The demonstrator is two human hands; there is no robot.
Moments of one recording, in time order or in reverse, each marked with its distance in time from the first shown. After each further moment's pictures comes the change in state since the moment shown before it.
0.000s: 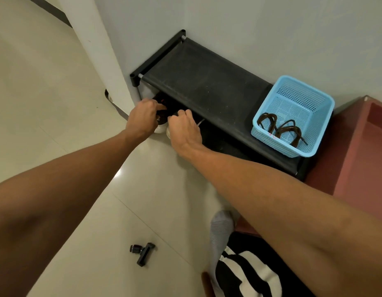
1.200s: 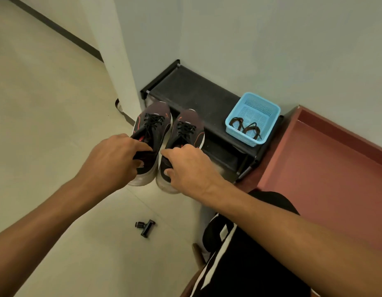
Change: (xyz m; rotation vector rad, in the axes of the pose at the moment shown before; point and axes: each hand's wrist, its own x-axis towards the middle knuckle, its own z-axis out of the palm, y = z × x) left_hand -0.239 0.110 -0.246 0.133 -0.190 -0.038; right_hand -0.241 -0.045 -0.193 0.096 -0.089 -0.244
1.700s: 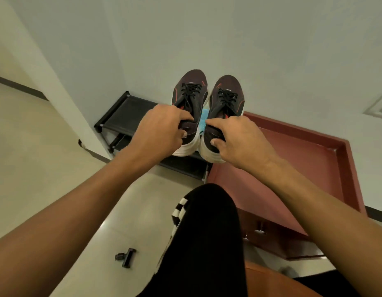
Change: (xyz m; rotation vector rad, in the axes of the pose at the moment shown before) left_hand 0.068 0.223 -0.068 -0.162 0.244 0.413; right_hand -0.125 0.142 -0.152 -0.138 0.304 0.318
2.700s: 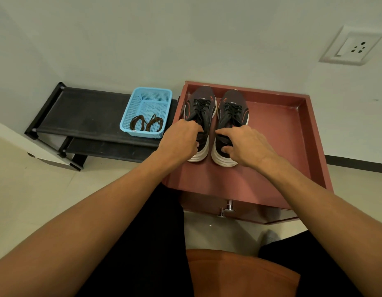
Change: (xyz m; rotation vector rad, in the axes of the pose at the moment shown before) left_hand 0.058 0.114 0.179 -0.005 -0.281 0.201; right_hand -0.063 0.180 0.080 -0.047 -0.220 0.327
